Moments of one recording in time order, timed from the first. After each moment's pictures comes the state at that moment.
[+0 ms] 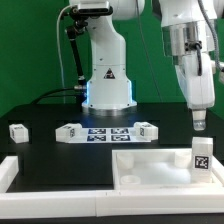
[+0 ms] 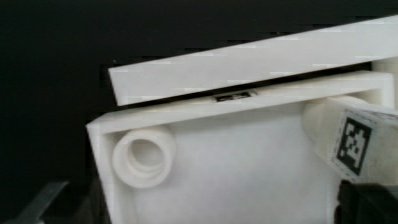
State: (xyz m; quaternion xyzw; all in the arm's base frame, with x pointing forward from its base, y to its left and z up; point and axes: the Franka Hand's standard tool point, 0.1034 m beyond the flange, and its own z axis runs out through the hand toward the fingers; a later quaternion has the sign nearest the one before) arm 0.550 0.124 0.099 -0.64 0.76 0.03 0.06
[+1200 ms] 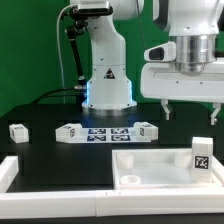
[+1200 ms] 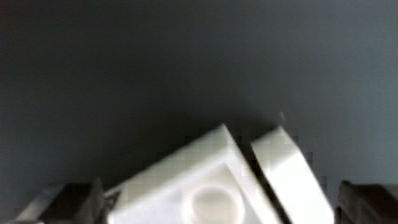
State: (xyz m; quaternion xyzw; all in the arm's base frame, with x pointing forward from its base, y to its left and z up) arm 0.456 0.134 0.075 -0.98 0.20 0.01 0.02
